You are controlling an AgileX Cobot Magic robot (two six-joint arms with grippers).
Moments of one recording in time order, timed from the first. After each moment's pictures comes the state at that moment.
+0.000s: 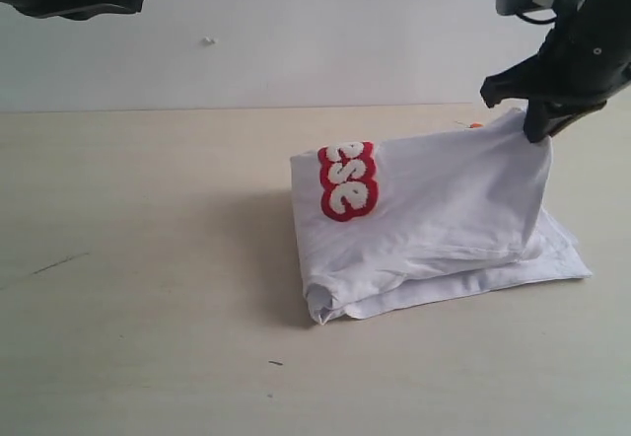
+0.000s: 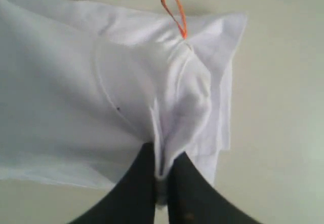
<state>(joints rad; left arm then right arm) -0.31 1.48 -1.27 -0.44 0.48 0.55 0.00 1.80 -1.47 0.00 1.02 -0.07</state>
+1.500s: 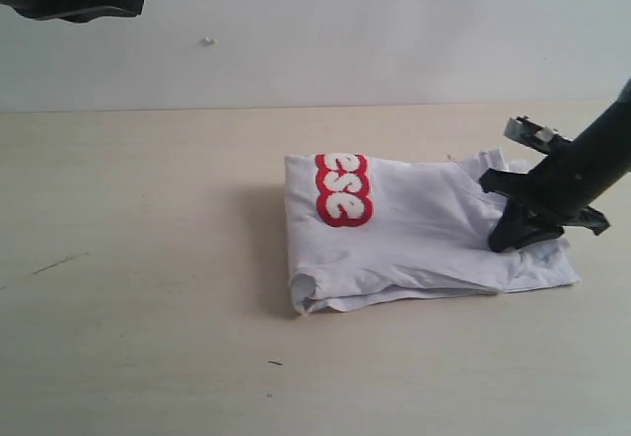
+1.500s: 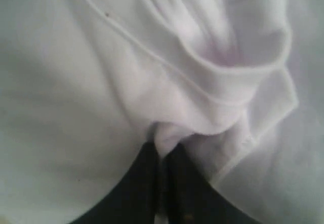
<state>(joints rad) -0.31 1.48 -1.27 -0.44 0.49 0.55 -0.21 2.19 -1.37 0.59 0.97 -0.47</state>
